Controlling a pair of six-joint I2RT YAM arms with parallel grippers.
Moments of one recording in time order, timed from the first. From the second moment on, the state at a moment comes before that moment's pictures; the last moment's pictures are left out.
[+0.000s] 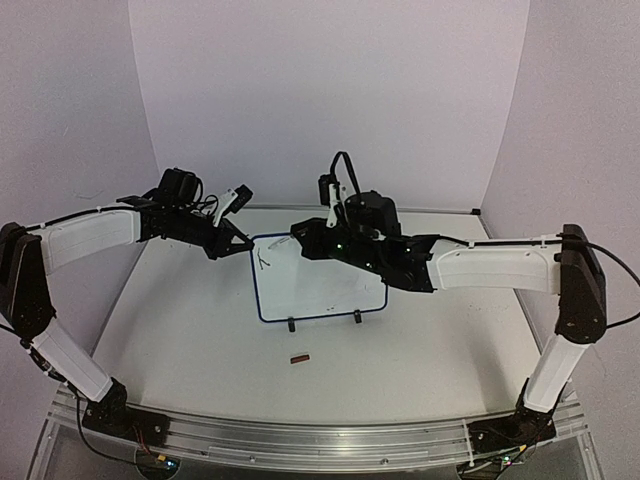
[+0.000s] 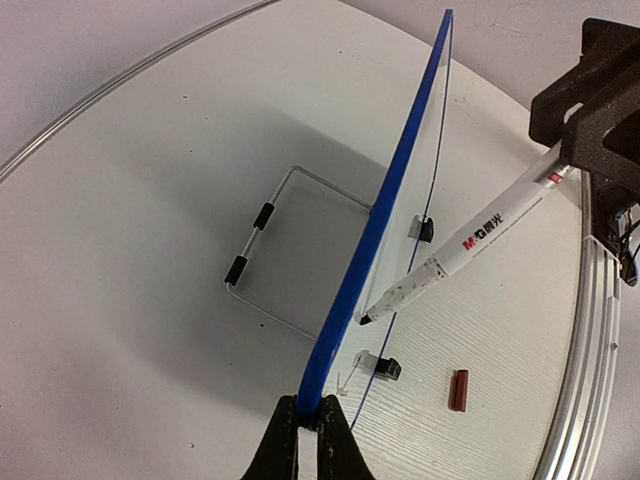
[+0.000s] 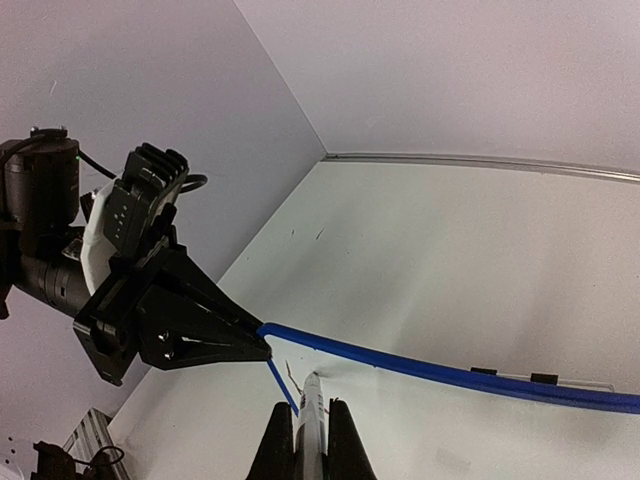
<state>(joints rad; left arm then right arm) -0.43 1.53 1.17 -0.37 0.60 0.27 0.97 1.79 1.32 0.23 0.14 0.52</state>
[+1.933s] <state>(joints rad) -0.45 1.38 1.10 -0.40 0.38 0.25 0.93 1.58 1.21 0.19 -0.14 0.55</state>
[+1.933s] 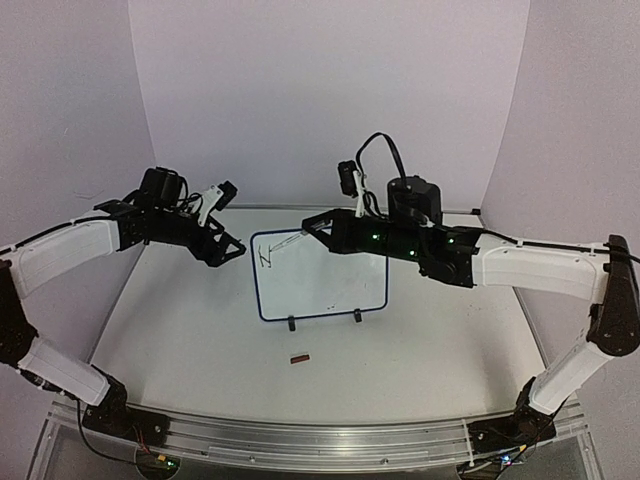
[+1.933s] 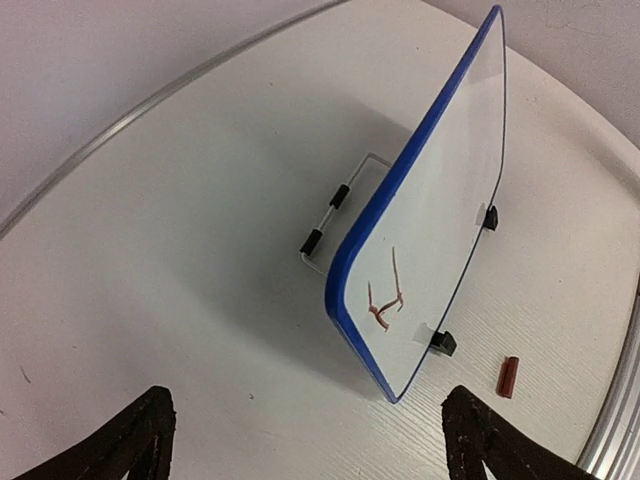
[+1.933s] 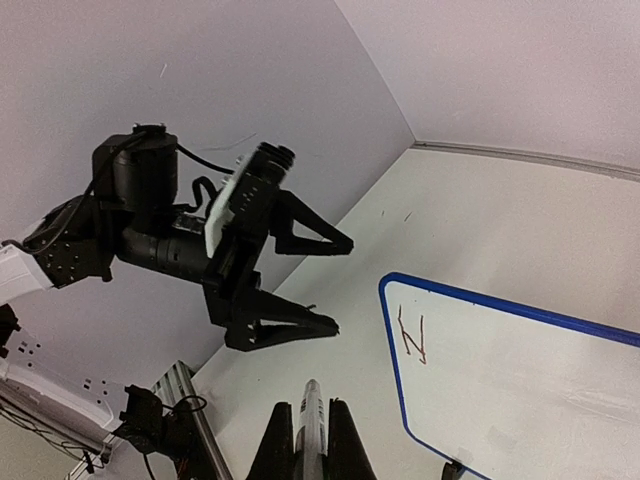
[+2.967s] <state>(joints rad) -0.65 1.33 1.14 -0.27 0.83 -0.10 0.82 1.57 1.24 0.11 -0.68 0.62</state>
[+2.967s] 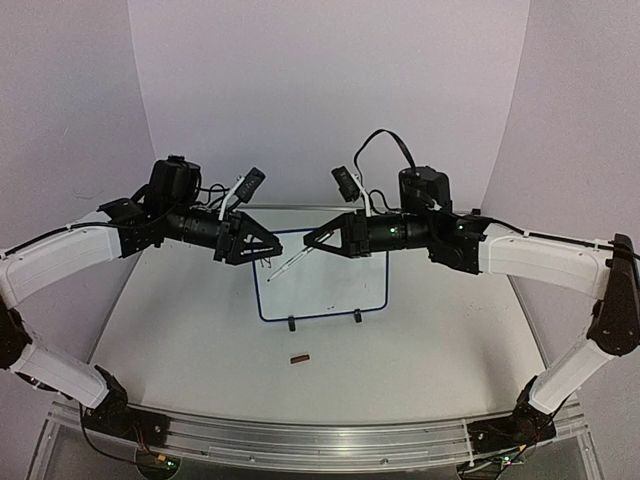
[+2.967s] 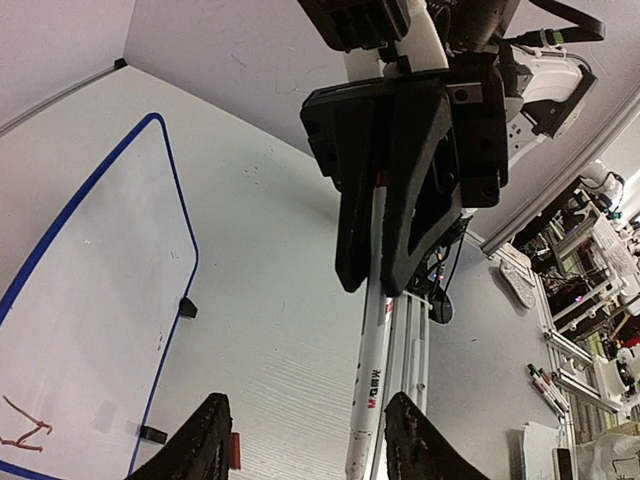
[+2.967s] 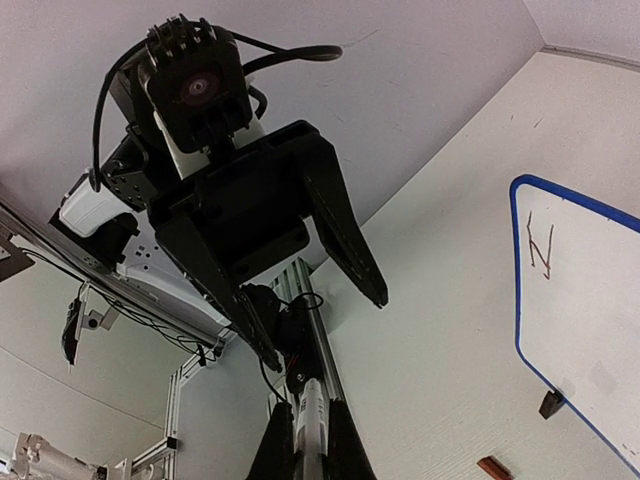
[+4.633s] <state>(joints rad) -0.71 1.40 1.21 -0.42 0.90 0.01 0.85 1.67 1.28 0.17 -0.73 0.68</state>
